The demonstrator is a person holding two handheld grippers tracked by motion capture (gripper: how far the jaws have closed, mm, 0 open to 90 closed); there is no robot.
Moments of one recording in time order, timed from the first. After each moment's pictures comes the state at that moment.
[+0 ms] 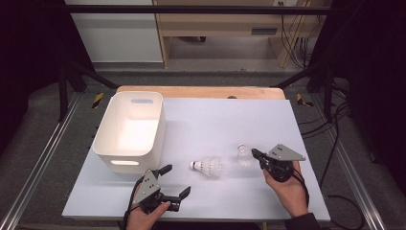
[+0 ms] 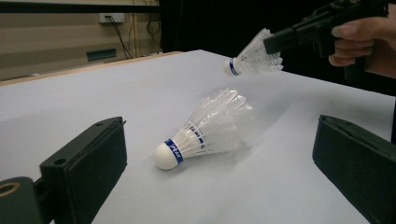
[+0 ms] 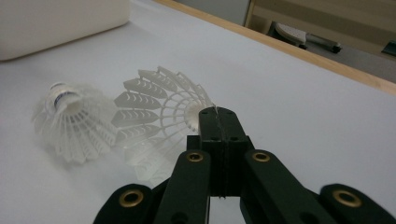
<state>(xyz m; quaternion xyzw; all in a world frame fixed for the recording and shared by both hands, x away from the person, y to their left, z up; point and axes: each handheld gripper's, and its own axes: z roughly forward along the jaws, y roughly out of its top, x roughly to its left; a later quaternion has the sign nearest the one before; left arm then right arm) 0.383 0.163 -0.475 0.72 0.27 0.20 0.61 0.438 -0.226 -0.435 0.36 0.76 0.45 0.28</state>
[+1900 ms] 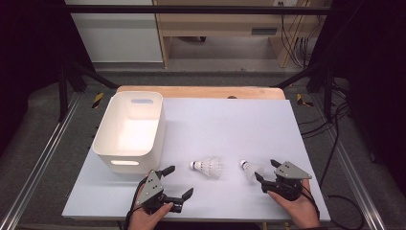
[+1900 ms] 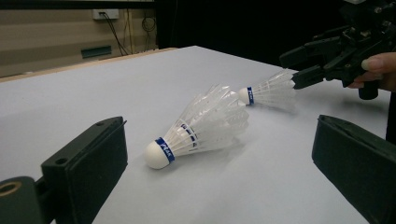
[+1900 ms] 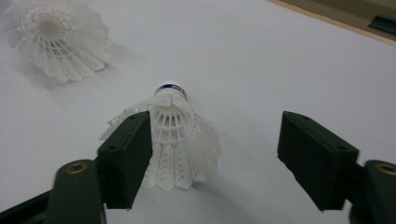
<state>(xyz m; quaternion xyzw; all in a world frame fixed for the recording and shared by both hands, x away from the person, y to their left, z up) 0.383 0.157 -0.476 0.73 0.26 0.20 0.60 0.408 -0.250 -0.474 0.38 0.77 0.41 0.29</state>
